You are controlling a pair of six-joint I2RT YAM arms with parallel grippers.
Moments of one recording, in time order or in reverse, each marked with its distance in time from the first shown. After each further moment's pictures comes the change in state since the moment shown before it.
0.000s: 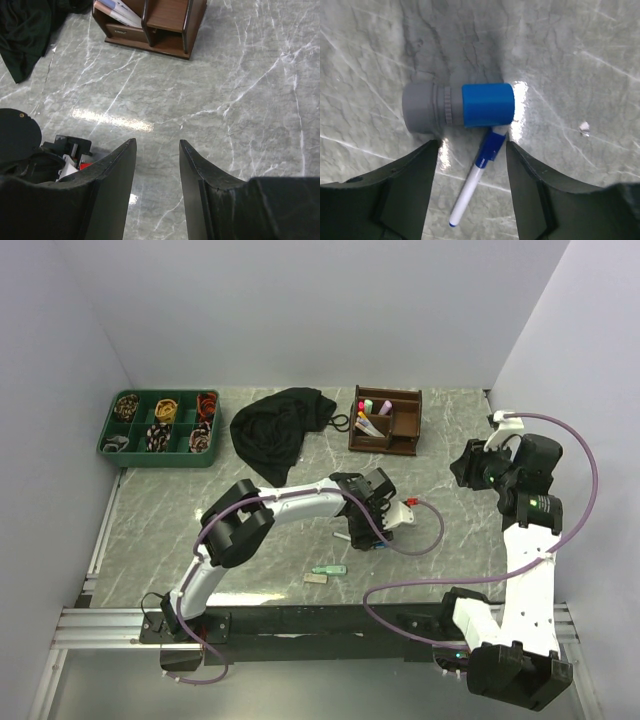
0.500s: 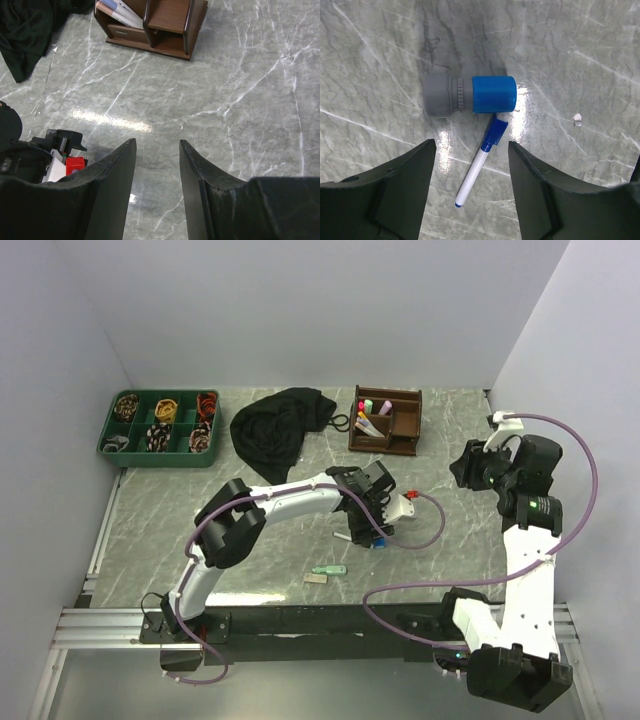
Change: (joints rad) left arm 0.008 -0.045 0.024 -0.031 -0.007 -0.008; right arm 0.003 -0.009 -0.004 0.000 0.000 -0.004
